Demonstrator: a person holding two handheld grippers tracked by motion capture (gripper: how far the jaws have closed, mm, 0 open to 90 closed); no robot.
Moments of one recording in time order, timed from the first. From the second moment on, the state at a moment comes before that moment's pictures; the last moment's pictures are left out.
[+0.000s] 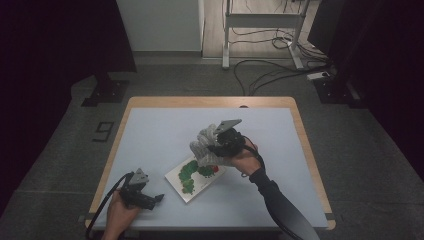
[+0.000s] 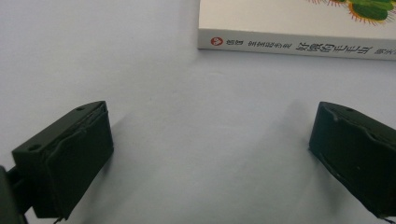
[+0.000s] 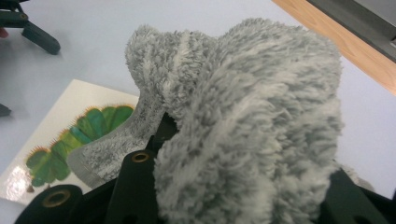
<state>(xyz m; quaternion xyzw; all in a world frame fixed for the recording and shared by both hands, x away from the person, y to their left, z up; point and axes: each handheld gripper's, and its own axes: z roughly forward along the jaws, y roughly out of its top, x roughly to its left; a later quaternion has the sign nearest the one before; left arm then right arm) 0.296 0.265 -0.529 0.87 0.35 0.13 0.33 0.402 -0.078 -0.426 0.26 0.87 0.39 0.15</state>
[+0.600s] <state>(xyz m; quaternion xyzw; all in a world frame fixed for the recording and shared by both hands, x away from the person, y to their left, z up) 0.296 0.265 -0.529 0.87 0.35 0.13 0.33 0.401 -0.143 -0.428 0.31 0.86 0.37 0.17</state>
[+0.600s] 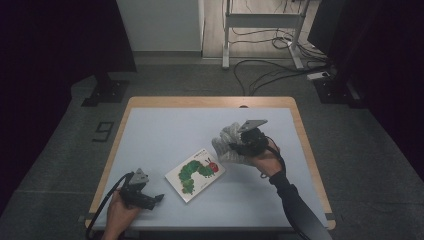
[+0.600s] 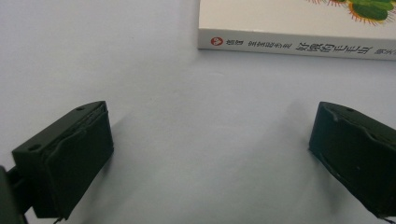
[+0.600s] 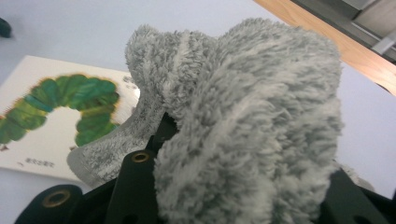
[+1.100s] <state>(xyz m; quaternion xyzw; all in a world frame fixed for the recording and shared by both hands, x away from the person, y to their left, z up) 0.297 0.265 -0.529 0.87 0.35 0.13 0.33 0.393 -0.212 -0.429 0.37 0.83 0.37 0.20</state>
